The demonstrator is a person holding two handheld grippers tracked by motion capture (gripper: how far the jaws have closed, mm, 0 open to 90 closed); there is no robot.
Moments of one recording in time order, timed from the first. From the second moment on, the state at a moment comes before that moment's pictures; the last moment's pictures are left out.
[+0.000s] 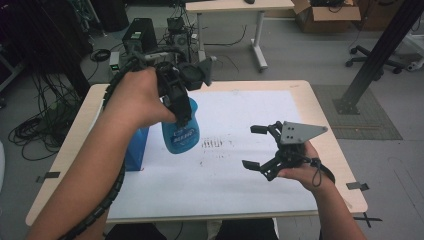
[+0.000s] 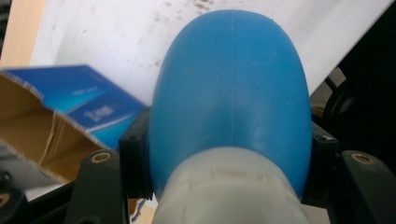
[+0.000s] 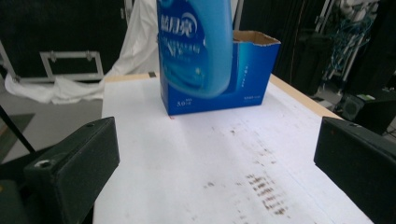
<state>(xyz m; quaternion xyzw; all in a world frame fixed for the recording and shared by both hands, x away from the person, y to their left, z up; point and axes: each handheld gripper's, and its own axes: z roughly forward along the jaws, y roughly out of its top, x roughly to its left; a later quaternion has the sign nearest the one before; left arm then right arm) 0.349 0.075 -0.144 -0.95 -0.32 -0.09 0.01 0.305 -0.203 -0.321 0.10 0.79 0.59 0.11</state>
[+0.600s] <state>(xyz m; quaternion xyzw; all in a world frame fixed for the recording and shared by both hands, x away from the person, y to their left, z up) 0.376 0.146 -0.106 -0.89 -0.44 -0.07 0.02 0.334 -0.208 -0.272 0.07 0.86 0.49 0.10</state>
